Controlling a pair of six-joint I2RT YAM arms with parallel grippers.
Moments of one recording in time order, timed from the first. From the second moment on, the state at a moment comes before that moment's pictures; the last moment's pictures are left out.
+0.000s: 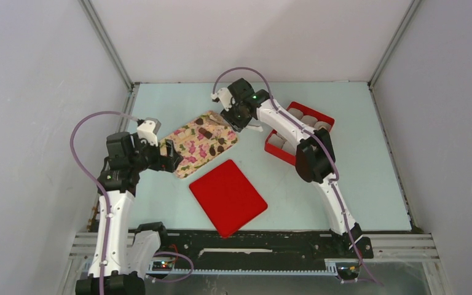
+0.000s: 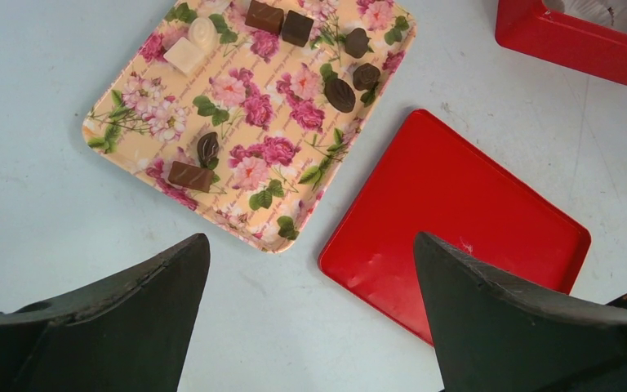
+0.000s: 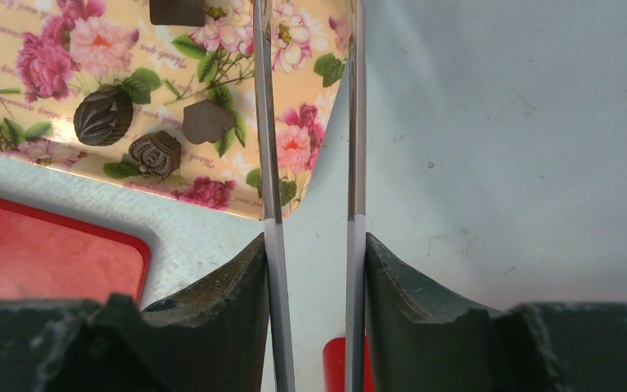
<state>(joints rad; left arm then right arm) 0.14 0.81 0.83 -0.65 0.50 0.14 0.66 2.37 2.23 -0.83 -0.12 -0.30</state>
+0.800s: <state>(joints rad) 0.14 0.81 0.83 -0.65 0.50 0.14 0.66 2.45 2.24 -0.79 -0.04 -0.34</state>
